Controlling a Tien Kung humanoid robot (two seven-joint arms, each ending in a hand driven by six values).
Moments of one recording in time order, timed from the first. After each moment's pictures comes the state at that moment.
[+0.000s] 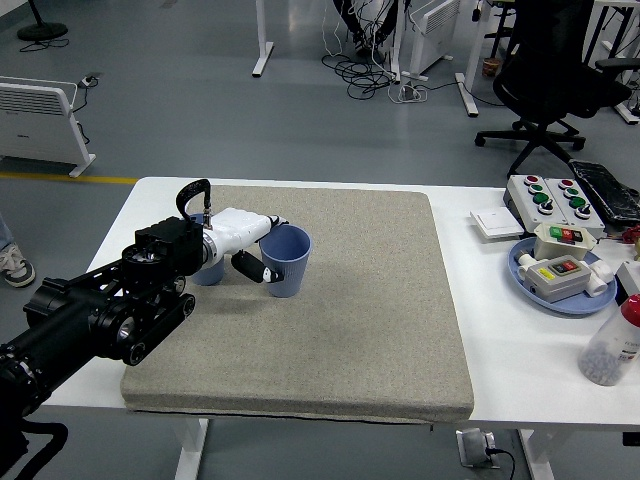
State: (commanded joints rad) left arm -1.07 0.15 -0.62 -0.56 1.98 -0.13 -0.04; right arm 0.08 -0.16 0.01 0.23 -0.06 -0.19 -0.11
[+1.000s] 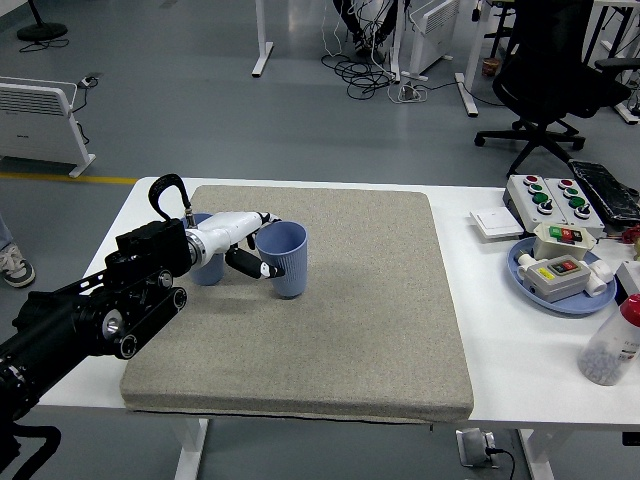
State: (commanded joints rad) left arm -1.04 0.18 -0.68 -0.58 1.77 -0.17 -0.03; right arm 0.07 -0.16 0.01 0.23 -0.06 -0.19 -0.11
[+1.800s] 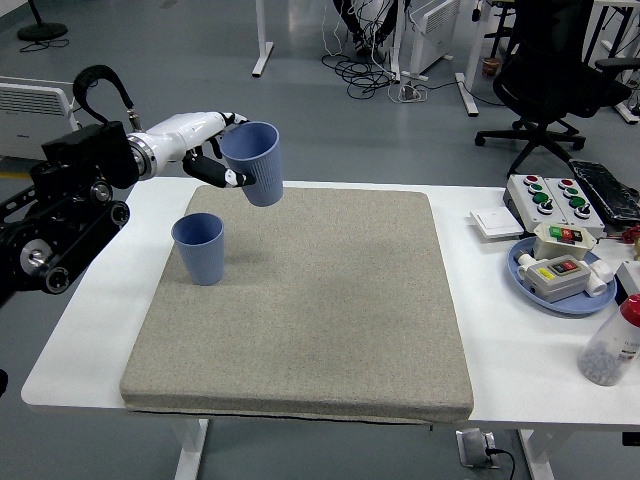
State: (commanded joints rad) left arm -1.14 0.41 -0.89 -0.80 1.84 -0.30 0.03; right arm 0.06 -0.15 0.01 0.23 -0.05 -0.20 -0.11
